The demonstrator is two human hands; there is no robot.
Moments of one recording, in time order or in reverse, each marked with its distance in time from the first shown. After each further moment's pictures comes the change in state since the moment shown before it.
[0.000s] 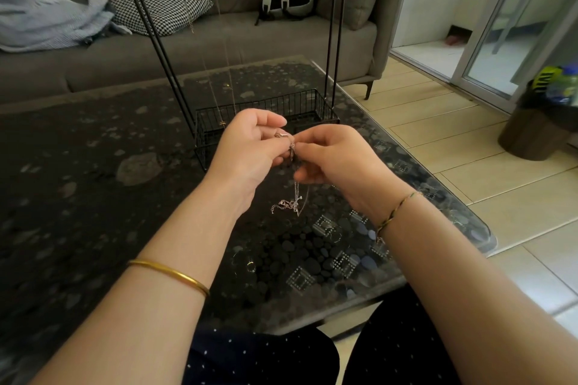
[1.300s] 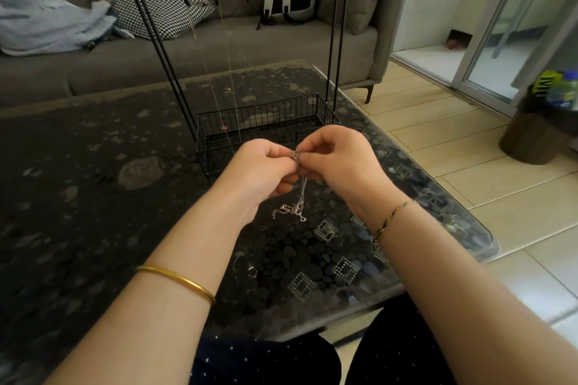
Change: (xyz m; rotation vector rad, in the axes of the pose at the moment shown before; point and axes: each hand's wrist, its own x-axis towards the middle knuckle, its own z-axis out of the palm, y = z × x) left_hand -0.001 -0.005 0.004 0.130 -0.081 -0.222; right_hand 0.003 0.006 0.002 -0.126 0.178 -0.112
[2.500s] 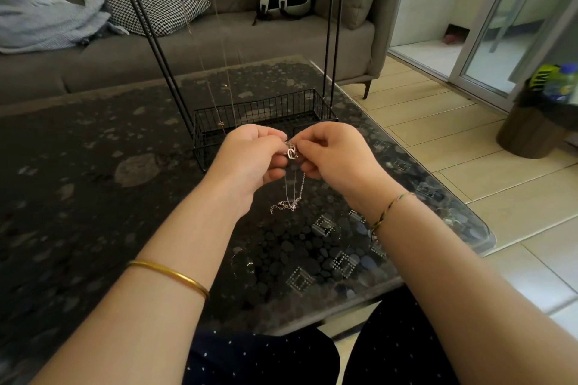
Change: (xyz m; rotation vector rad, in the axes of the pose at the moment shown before) left_hand -0.003 0.010 -0.002 -0.155 0.108 -0.016; right_hand 0.001 -0.004 0.000 -0.084 -0.045 0.011
